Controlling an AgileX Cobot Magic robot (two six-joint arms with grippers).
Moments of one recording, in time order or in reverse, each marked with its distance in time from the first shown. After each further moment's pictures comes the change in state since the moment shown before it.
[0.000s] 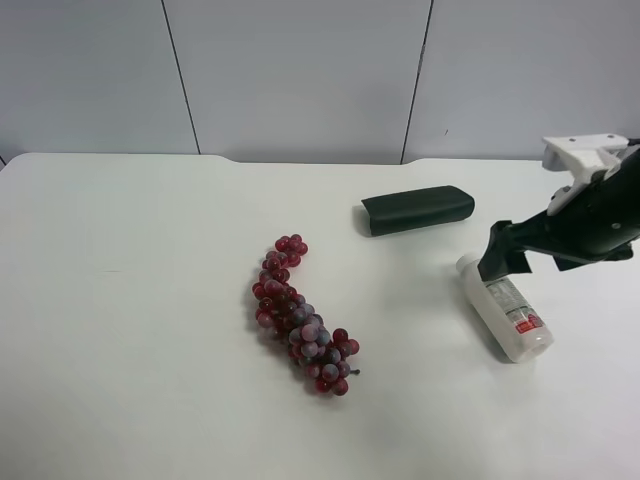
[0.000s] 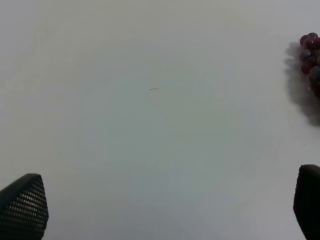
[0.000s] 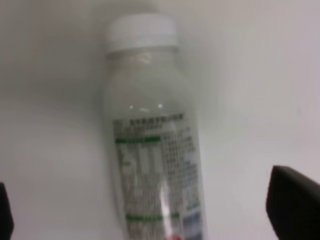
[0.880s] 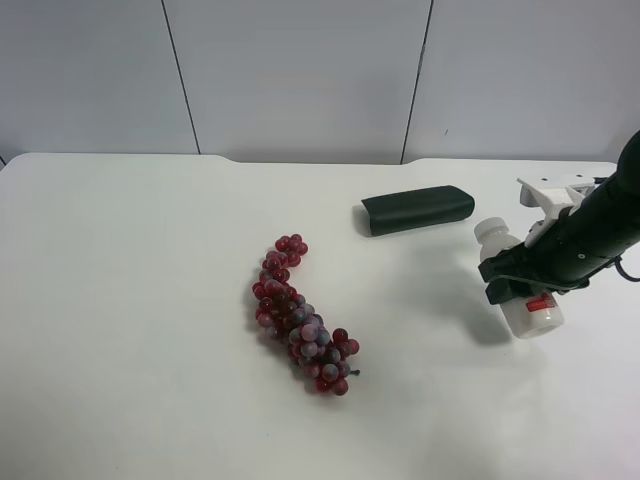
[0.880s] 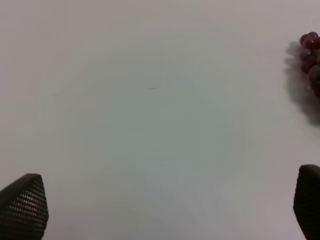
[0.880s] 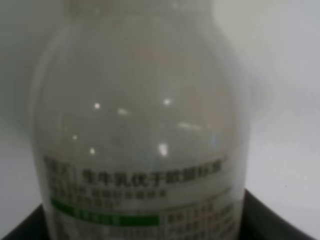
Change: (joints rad) left arm 0.000 0.000 0.000 0.000 0.001 0.000; right arm 0.000 0.199 0.045 0.008 -0.173 -0.017
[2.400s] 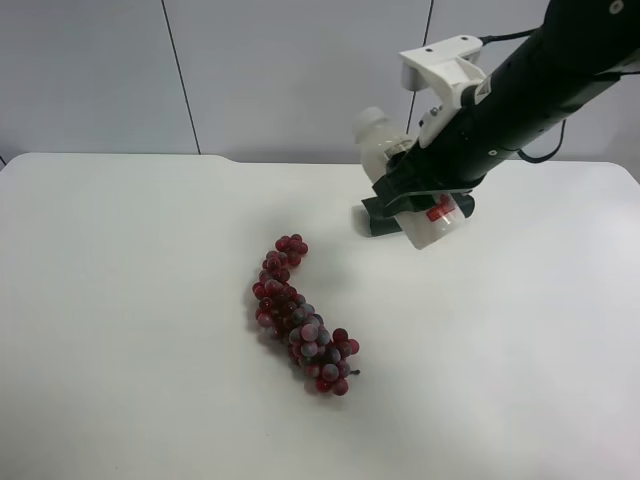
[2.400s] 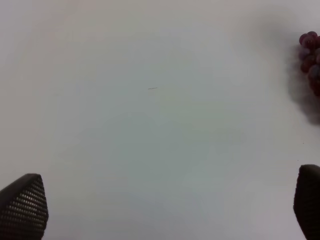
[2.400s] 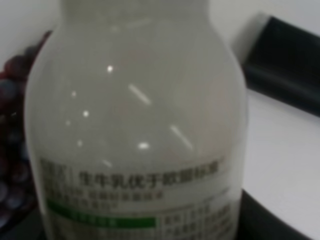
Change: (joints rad) left arm 0.000 0.000 0.000 -0.002 0.001 0.003; right arm 0.401 -0.101 -0.326 -0.087 0.151 0.078
